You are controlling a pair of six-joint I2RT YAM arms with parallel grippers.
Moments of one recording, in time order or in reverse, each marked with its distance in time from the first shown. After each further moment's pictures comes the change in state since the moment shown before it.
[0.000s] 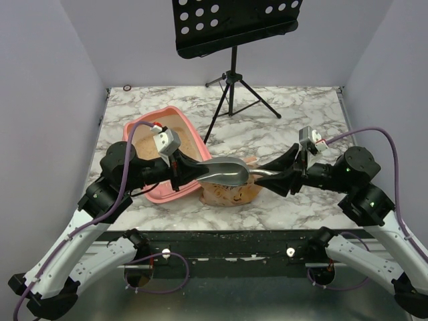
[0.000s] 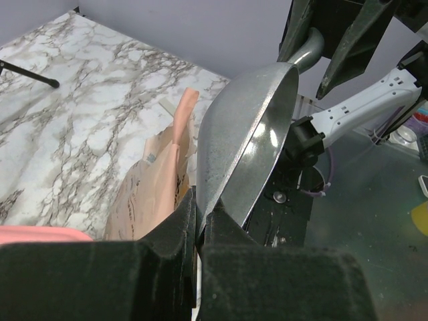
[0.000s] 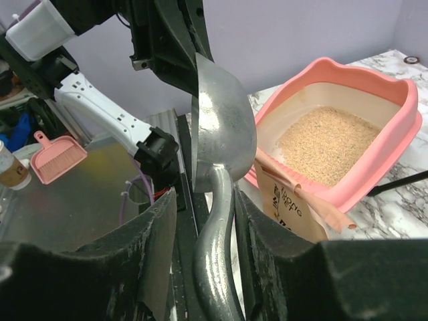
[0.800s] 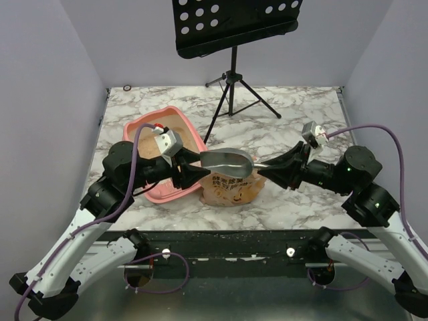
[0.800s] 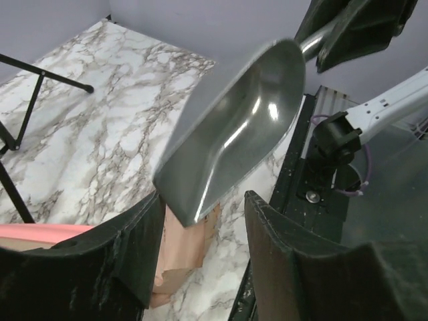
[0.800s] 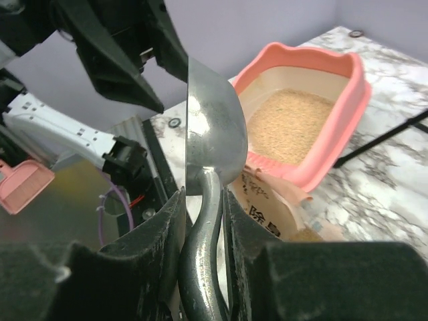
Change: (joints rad) left arm 0.000 -0.001 -0.021 0.014 -0.040 0.079; right arm 0.002 -0.006 0.008 -0.057 0.164 0.011
